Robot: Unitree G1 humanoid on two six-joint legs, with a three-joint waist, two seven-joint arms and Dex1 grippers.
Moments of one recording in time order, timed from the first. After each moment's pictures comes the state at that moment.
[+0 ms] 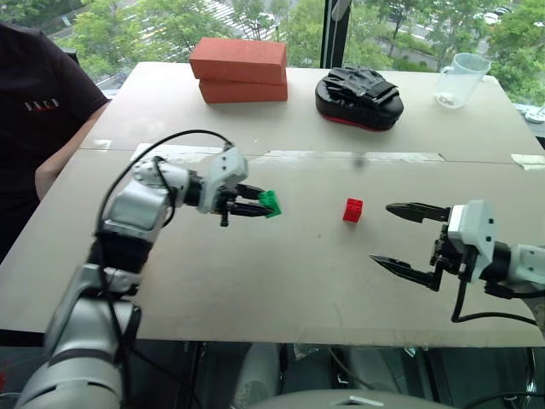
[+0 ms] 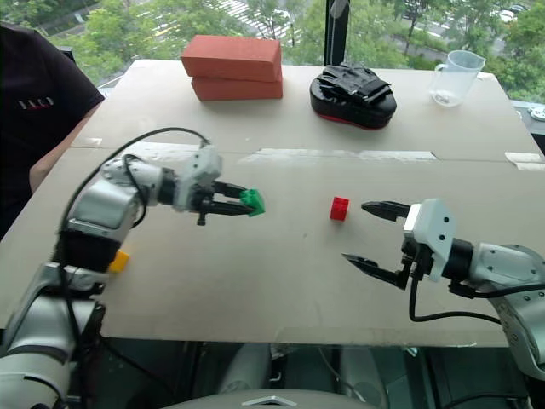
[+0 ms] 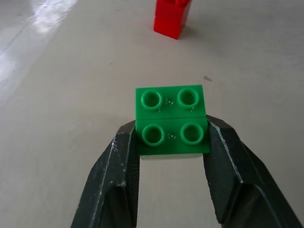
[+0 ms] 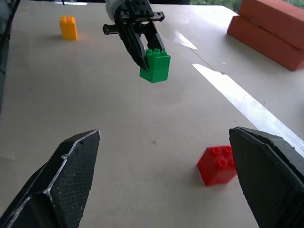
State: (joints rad) left arm -0.84 0.66 -0.30 0.46 -0.19 0.22 -1.40; right arm 0.05 -0.75 -0.26 -0.66 0.55 0.43 0.92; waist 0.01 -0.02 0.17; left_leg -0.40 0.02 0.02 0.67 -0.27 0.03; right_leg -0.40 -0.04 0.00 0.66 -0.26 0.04
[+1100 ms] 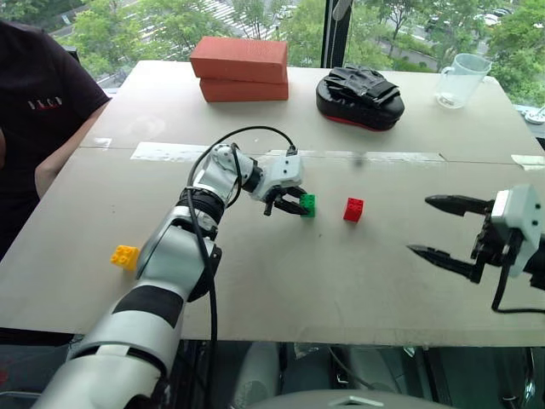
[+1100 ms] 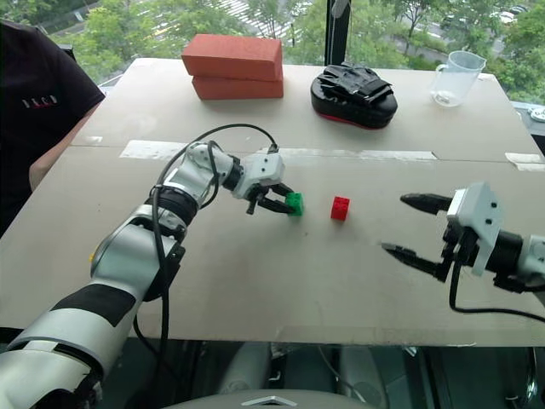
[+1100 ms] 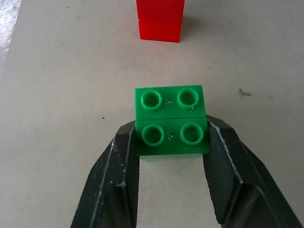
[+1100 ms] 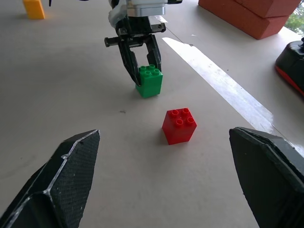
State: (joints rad) left arm -1.18 0.35 -0.31 1.21 0.09 -0.28 -1.44; right arm 0.03 -0.91 -0.39 -0.52 0.65 0.49 1.00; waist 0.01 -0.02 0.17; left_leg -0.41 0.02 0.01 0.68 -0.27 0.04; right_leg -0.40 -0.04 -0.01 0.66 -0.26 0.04
